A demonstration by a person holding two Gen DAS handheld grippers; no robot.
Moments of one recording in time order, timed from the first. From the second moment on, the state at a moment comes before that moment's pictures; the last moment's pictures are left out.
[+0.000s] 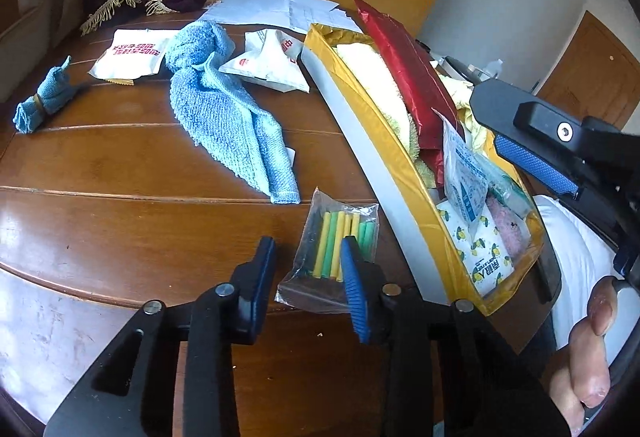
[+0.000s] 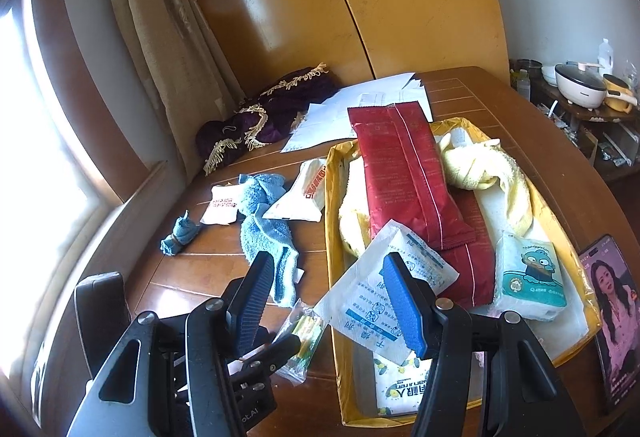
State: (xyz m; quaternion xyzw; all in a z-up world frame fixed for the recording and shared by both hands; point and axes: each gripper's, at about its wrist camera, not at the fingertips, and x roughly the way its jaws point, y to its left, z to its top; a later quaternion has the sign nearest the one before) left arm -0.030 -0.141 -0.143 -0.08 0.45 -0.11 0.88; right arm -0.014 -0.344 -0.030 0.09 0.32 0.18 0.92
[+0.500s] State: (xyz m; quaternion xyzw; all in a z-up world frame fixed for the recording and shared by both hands) left arm -0.035 -0.102 -0.144 -0.15 0.44 -0.09 0.88; right arm -0.013 -0.335 -0.033 0.10 0.33 0.21 0.91
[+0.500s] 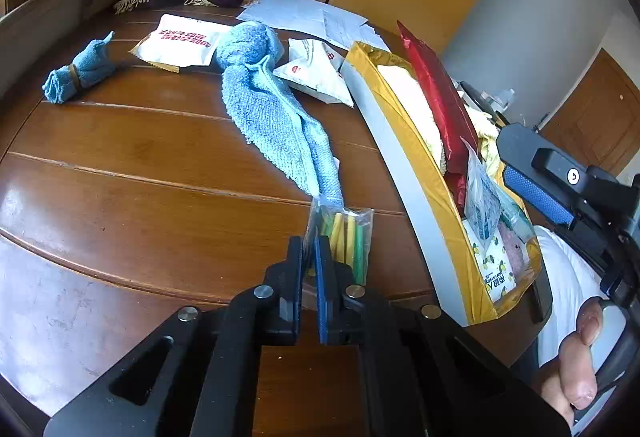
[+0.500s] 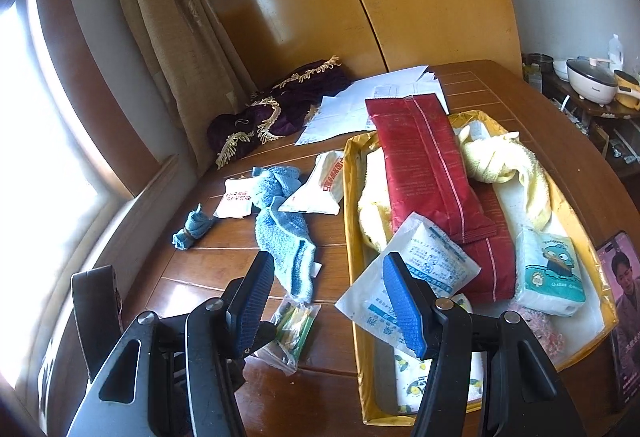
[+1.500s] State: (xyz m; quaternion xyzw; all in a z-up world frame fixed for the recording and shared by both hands) left arm -0.034 -0.102 -0.145 -0.16 0.44 -0.09 0.88; right arm 0.002 -0.311 -0.044 0.10 0.37 0.23 0.90
